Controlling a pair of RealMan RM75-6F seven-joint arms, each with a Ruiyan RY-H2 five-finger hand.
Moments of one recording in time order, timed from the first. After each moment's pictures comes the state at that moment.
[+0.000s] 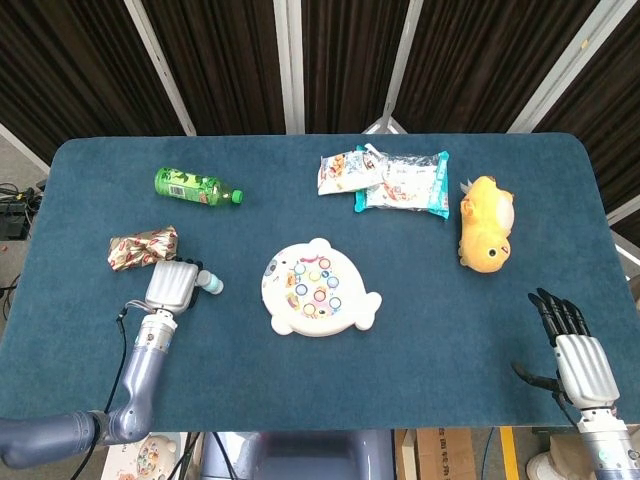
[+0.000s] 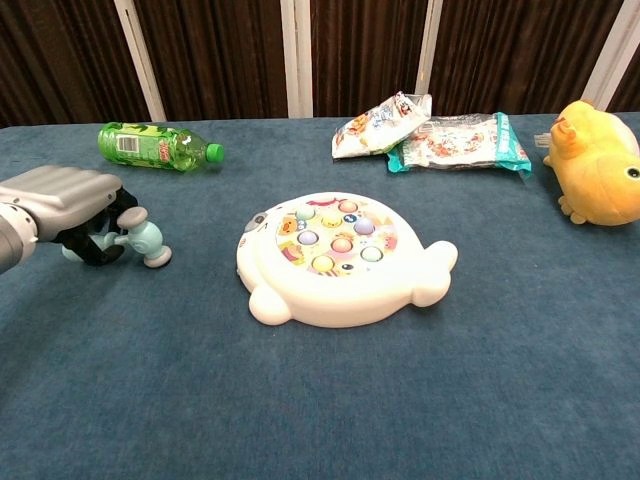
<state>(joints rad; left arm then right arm) -0.67 -1.64 -0.15 -1.45 0.84 1.18 0.80 0.09 -1.10 0.03 -1.67 -1.53 1.43 0.16</state>
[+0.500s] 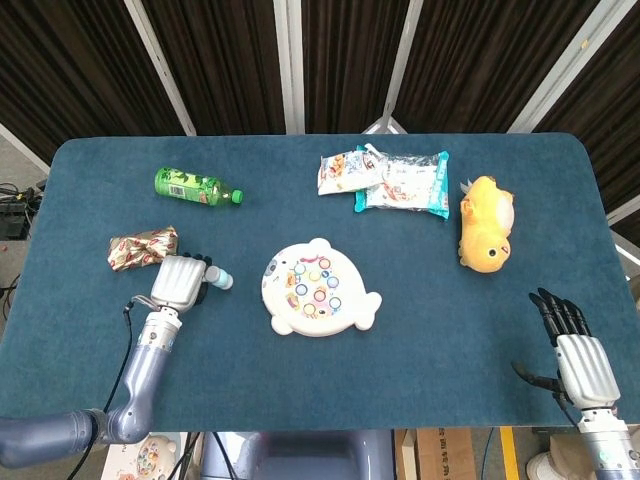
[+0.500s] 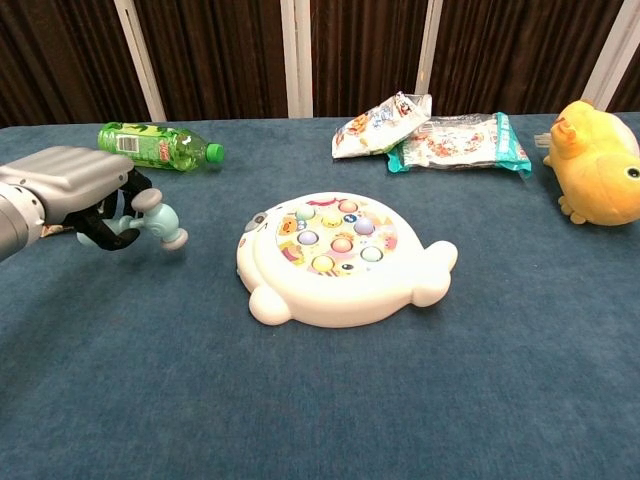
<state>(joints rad) -0.69 -1.61 -0.16 -1.52 0.89 1.18 0.78 0.09 -1.10 0.03 -1.67 -1.52 1.42 0.17</state>
